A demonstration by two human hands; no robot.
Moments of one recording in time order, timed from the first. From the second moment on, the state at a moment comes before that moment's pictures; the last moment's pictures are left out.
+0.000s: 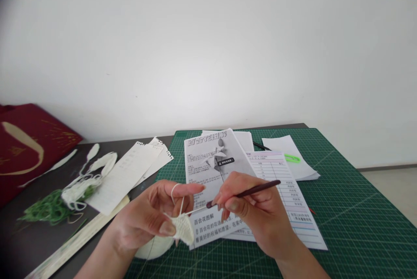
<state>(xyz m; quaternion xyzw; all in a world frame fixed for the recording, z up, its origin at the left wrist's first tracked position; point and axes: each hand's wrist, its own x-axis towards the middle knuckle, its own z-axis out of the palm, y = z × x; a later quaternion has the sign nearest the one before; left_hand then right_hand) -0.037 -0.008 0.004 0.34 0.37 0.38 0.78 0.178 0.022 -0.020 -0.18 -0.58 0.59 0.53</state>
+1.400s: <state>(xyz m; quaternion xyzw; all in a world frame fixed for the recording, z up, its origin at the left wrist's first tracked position) -0.024 -0.005 0.000 0.36 0.43 0.51 0.66 0.151 0.010 -0.030 -0.26 -0.57 0.50 0.59</state>
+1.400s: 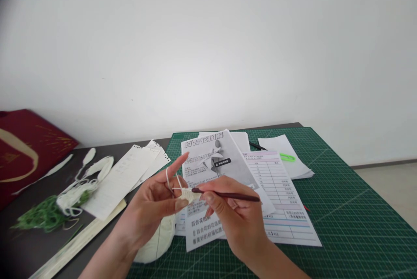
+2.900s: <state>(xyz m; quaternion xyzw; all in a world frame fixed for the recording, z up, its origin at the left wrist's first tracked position) -0.037 -0.004 -0.003 0.29 0.28 0.44 0.80 0.164 0.020 -0.033 -0.19 -0.53 0.59 0.57</state>
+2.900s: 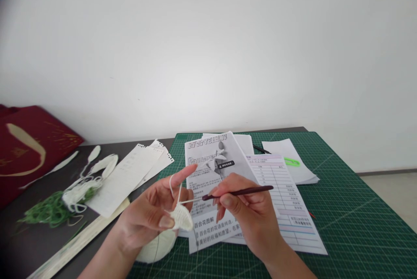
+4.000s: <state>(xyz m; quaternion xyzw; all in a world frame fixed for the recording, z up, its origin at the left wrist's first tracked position) -0.043 -0.007 -0.007 0.41 0.27 0.37 0.79 0.163 0.023 -0.028 -0.19 -0.42 0.72 0.52</state>
